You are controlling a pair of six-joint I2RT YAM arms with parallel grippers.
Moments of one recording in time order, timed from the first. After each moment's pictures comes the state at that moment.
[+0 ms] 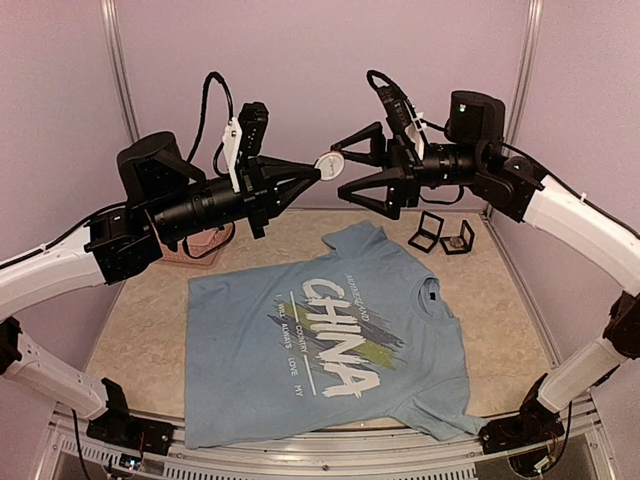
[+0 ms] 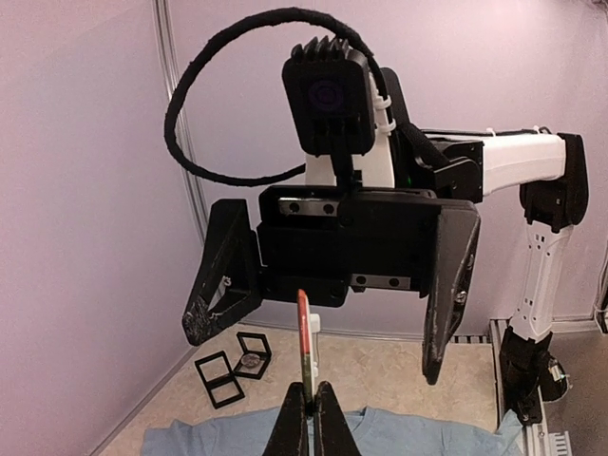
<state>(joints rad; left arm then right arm) -0.99 1.28 1.24 0.17 0.22 0.13 0.74 1.48 1.57 -0.13 -0.92 -0.16</state>
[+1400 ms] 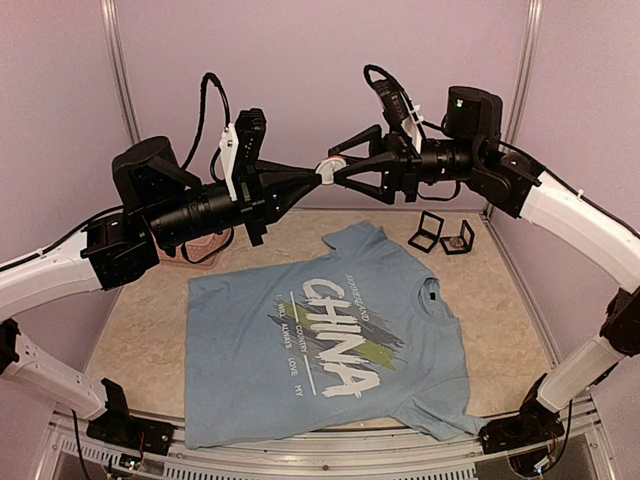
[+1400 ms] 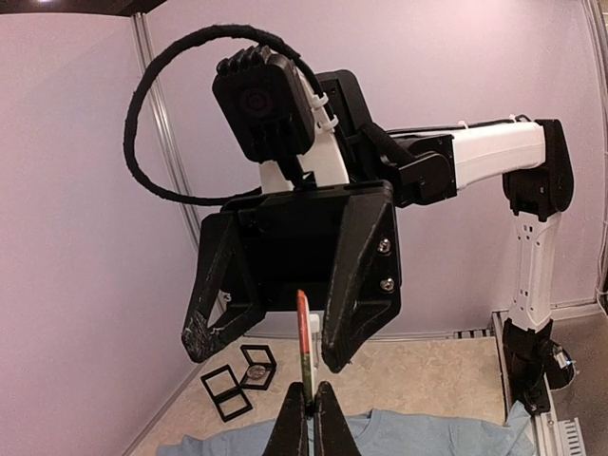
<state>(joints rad) -1.02 1.26 1.22 0.19 0.22 0.21 0.74 1.50 1.60 -0.11 -0.93 -0.10</state>
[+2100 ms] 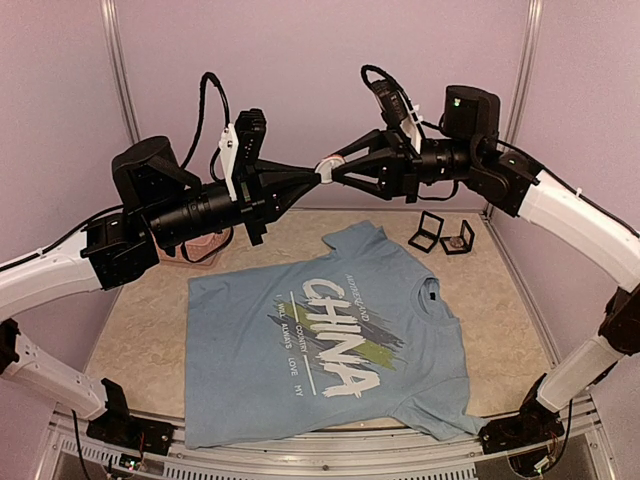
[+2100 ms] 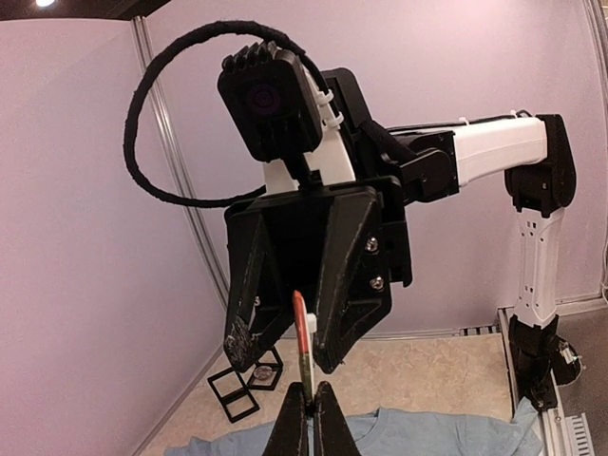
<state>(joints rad) -1.02 1.26 1.22 0.19 0.23 0.24 0.75 1.51 1.61 -0.12 -0.97 -0.10</state>
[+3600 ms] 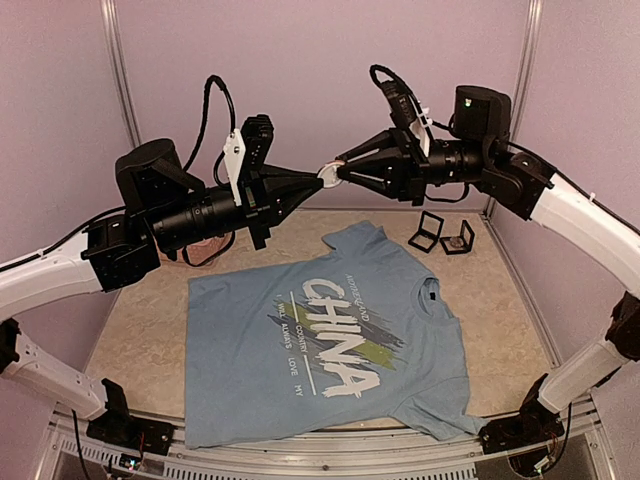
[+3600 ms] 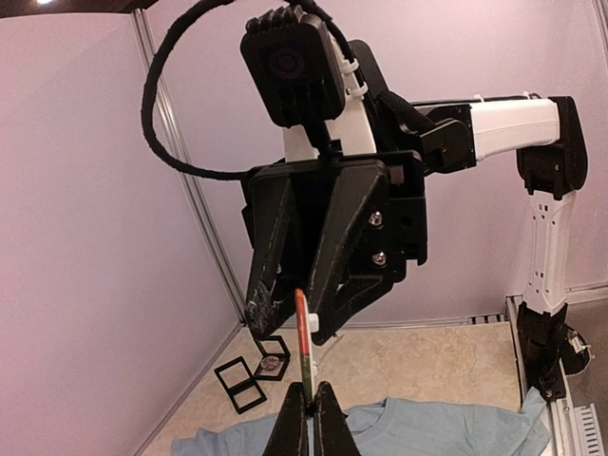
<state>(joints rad) -1.03 1.26 1.22 0.17 0.18 0.27 0.76 1.46 1.59 -0.17 -0.90 -0.18</state>
